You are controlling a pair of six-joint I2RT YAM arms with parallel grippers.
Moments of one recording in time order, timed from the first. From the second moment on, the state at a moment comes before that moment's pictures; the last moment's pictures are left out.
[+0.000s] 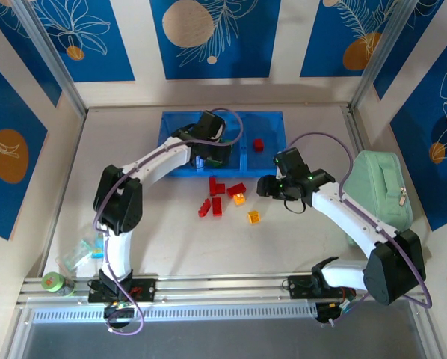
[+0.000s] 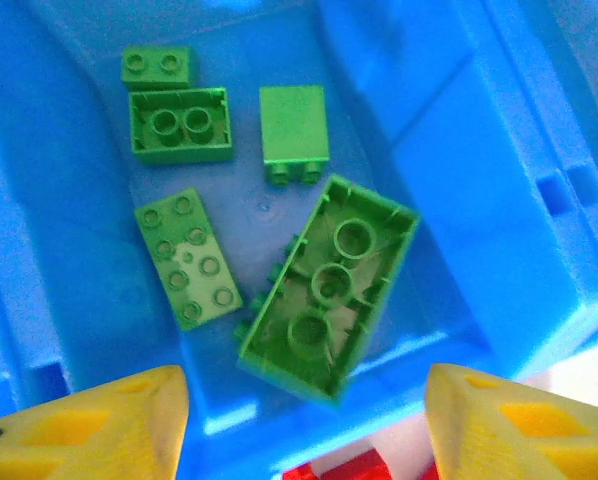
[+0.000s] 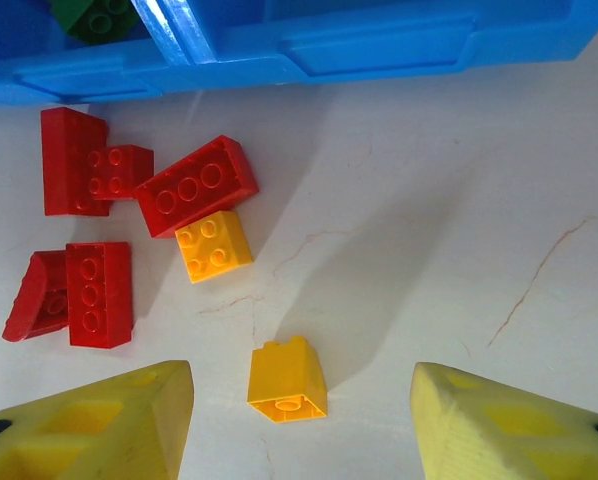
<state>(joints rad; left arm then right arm) -0.62 1.99 1.70 -0.64 -0.06 -0.26 0.46 1.24 0.92 -0.71 -0.06 0.53</state>
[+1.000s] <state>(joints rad) -0.69 1.55 0.92 -0.44 0.07 -0.34 0.48 1.33 0.91 -0.68 -0.06 0.54</state>
